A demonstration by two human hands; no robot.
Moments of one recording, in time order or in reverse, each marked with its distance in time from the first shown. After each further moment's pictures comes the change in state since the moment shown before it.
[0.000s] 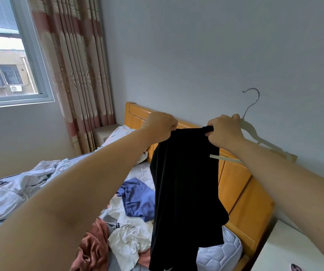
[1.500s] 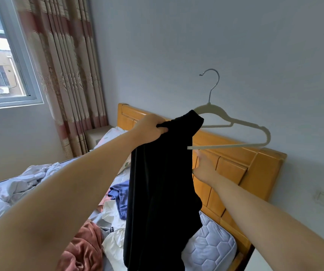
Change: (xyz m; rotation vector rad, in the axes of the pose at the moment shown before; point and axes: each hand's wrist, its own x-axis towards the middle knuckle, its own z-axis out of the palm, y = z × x) left_hand -0.006 -0.003 -0.002 -0.520 -0.068 -0.249; right_hand -0.053 -0.019 0.091 0.882 -0.320 0.307
